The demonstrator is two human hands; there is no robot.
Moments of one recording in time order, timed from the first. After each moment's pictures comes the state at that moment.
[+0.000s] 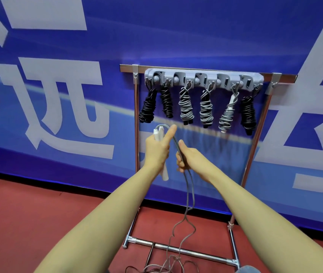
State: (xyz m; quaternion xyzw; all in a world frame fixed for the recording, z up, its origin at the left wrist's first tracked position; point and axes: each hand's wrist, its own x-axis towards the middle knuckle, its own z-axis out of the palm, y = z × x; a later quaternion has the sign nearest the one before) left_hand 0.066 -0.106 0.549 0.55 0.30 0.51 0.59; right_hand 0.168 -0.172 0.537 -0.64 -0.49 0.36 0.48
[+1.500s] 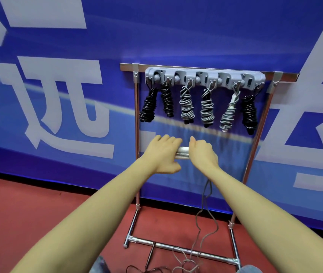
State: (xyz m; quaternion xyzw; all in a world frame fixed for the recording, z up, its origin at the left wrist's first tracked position) left_hand 0.055 -0.087 0.542 0.95 0.22 0.21 -0.10; right_hand 0.175 -0.157 0.543 -0.86 -0.38 0.04 0.33
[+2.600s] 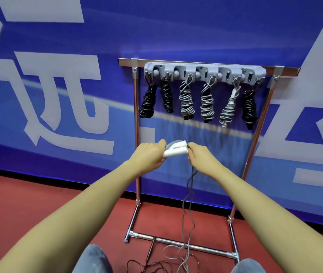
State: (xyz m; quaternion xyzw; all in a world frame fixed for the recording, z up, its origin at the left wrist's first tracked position) left_hand 0.029 -0.077 0.528 0.94 0.28 0.14 -0.10; right_hand 0.196 -0.169 0.516 -0.78 -0.56 0.07 0.26
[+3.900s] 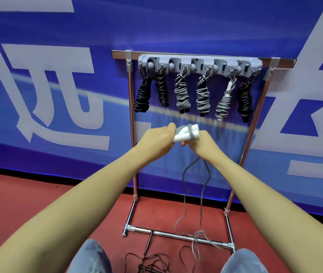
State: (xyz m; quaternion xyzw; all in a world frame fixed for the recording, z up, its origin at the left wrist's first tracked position) left_hand 0.057 -0.096 0.553 0.94 0.23 0.22 -0.13; right_hand 0.203 -0.171 0.536 -0.76 -0.51 0.12 0.38
